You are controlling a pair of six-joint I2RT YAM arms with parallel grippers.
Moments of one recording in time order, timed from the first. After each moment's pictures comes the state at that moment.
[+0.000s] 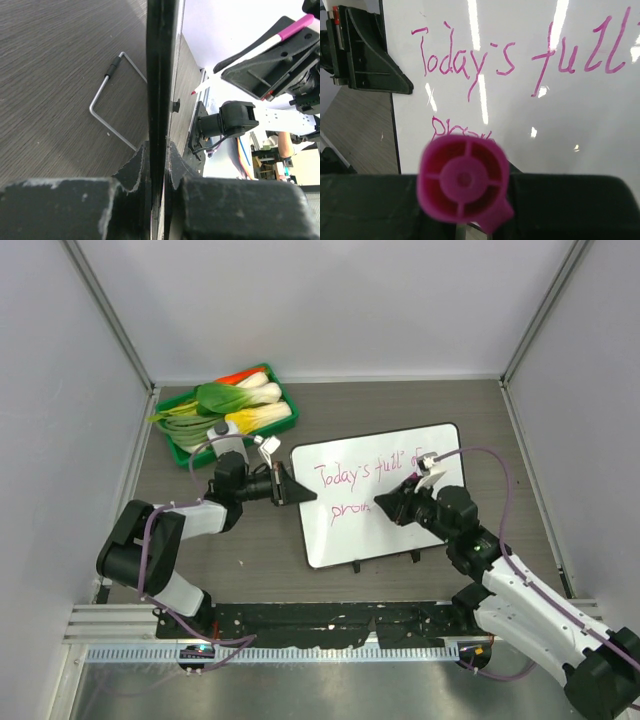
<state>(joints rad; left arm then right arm) -0.35 1.55 0.56 0.73 0.93 -0.75 0.51 0.72 0.42 0.05 -0.17 0.45</state>
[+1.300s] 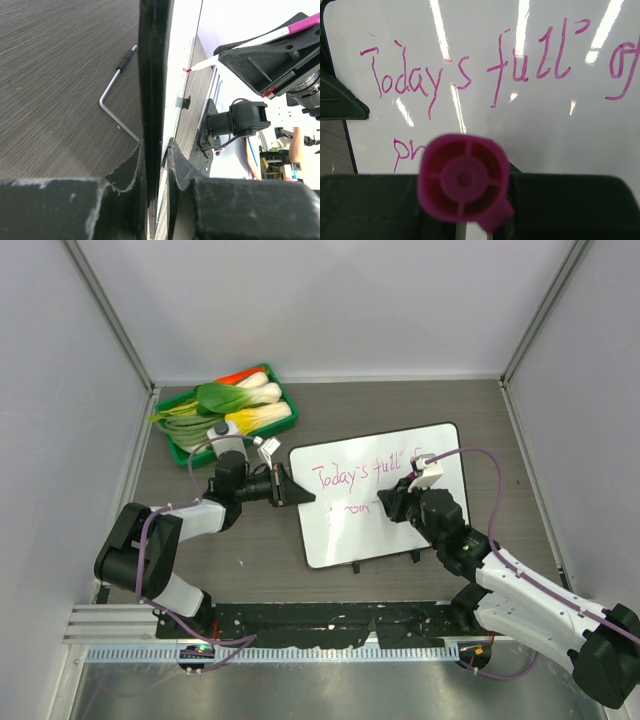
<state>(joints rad) -0.34 1.52 0.57 0.60 0.90 -0.68 0.68 0.81 0.42 0.10 0.22 0.41</state>
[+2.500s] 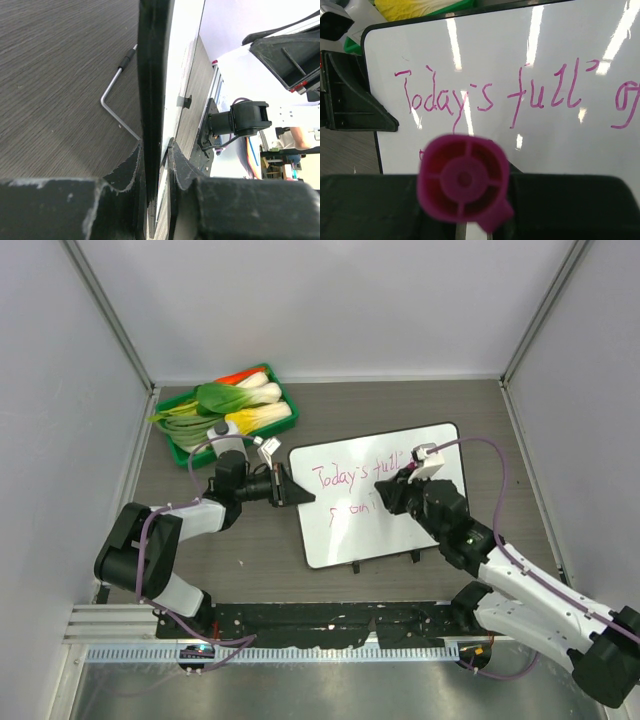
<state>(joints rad) -0.34 1.53 0.58 0.58 0.90 -0.68 0.68 0.79 0.52 0.03 0.18 0.41</state>
